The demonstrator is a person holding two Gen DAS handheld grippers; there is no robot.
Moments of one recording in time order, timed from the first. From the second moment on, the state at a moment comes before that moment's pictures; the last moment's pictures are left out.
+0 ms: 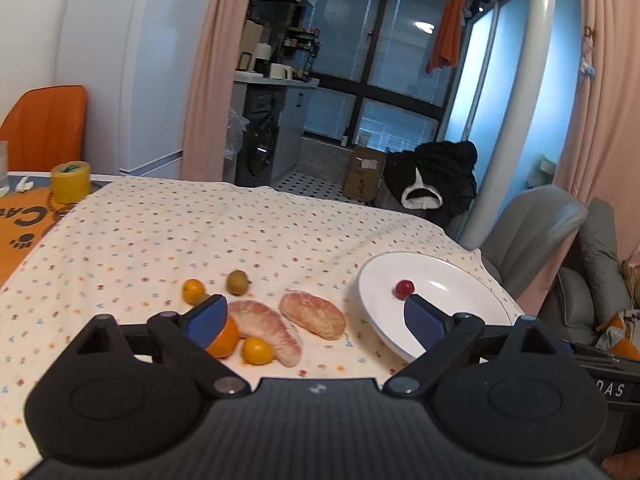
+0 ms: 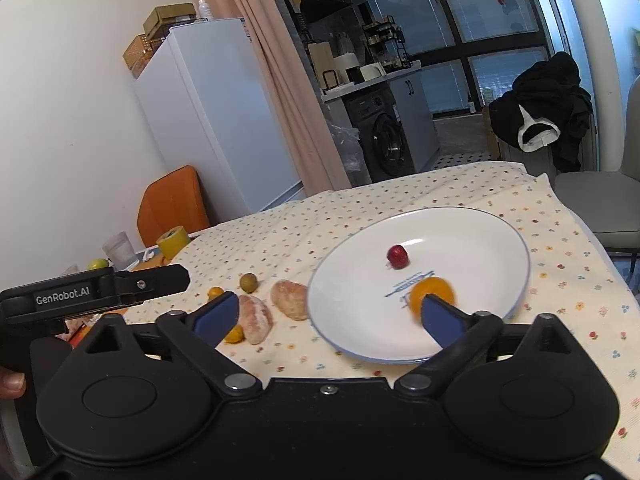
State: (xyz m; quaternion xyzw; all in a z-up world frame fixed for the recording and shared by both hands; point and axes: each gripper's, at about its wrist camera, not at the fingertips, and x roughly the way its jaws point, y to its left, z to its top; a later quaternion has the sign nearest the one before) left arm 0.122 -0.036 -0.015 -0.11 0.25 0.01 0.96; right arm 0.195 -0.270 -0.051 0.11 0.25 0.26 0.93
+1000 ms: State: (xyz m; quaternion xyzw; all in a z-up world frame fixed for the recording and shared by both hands) left arm 0.070 0.030 -0.013 -0.12 0.24 0.06 0.96; right arm 0.171 -0.209 -0.045 0.08 0.25 0.33 0.91
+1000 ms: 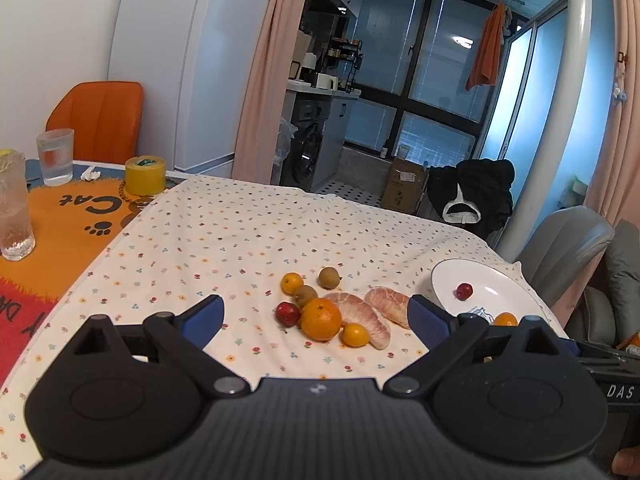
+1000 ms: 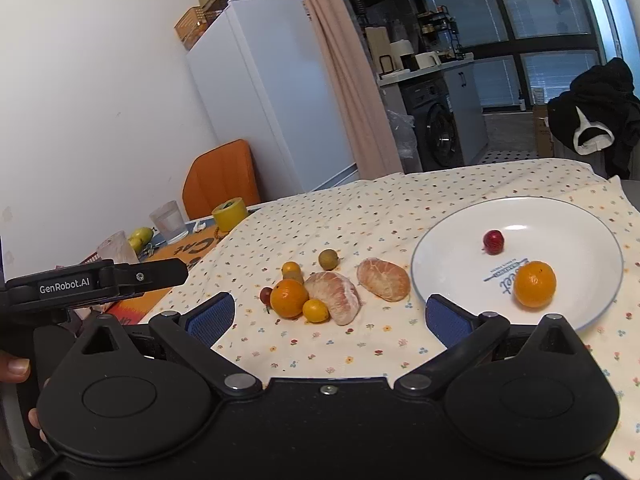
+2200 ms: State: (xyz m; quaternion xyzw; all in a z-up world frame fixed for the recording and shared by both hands) left arm 0.131 0.053 -0.063 -0.15 0.29 0.04 0.94; right arm 0.236 -0.157 -0.080 0.02 0.31 0.36 0.88
